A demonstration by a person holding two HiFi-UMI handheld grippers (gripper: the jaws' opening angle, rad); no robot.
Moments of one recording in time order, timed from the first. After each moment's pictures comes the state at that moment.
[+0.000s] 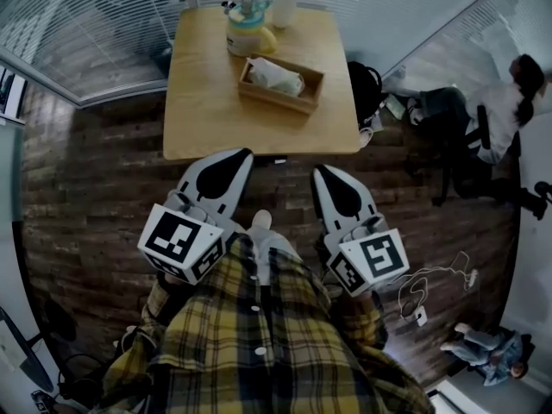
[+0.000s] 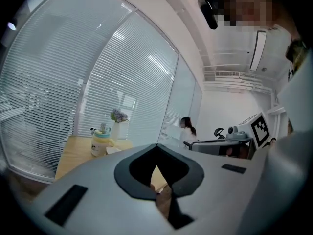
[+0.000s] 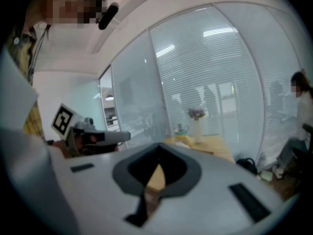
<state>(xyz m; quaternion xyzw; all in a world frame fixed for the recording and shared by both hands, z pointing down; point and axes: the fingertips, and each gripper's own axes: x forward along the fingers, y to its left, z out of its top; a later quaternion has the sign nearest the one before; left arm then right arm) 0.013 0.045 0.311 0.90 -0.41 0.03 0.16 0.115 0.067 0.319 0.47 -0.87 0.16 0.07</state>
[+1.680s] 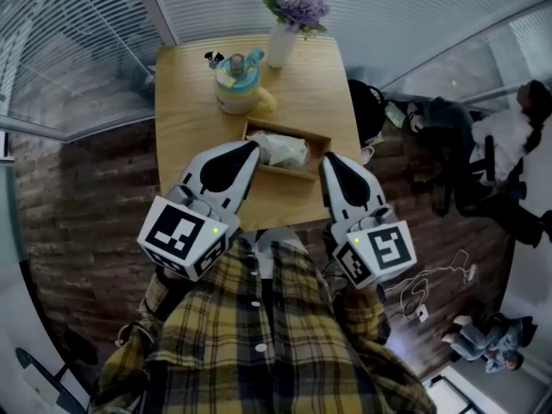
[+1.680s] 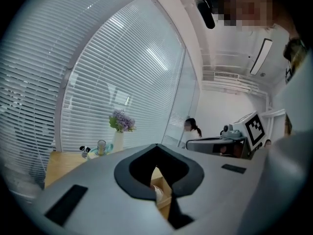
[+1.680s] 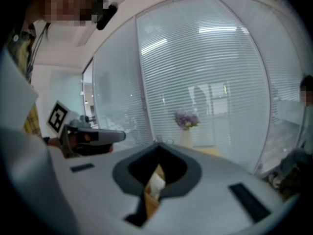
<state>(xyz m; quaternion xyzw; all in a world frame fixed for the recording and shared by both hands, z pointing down) 0.008 -0.186 0.317 0.92 -0.35 0.04 0.18 0.109 -0.166 0.323 0.52 -0.84 0.17 0.09</state>
